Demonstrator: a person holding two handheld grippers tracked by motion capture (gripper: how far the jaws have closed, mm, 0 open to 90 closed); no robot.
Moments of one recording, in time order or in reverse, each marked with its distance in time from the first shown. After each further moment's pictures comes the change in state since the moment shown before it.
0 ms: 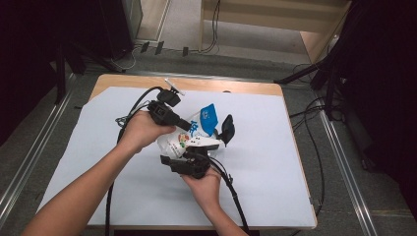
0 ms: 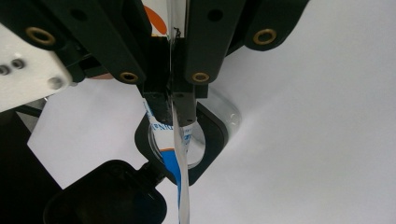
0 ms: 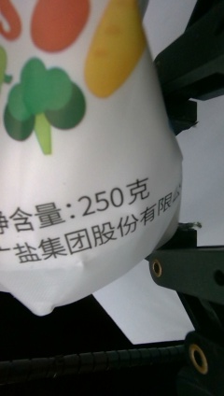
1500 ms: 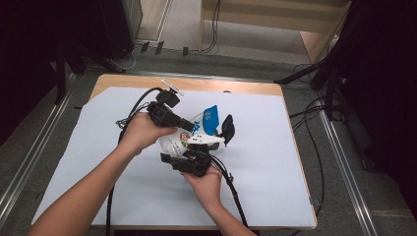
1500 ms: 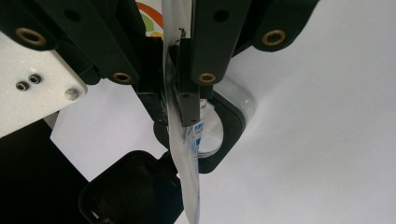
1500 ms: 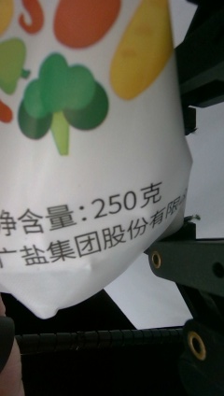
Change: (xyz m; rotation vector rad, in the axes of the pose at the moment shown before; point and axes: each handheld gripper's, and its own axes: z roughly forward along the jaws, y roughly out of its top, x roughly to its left) left arm 0.001 -0.006 -0.002 -0.077 -0.090 0.015; right arm -0.002 0.007 -0.003 -0.006 0.043 0.003
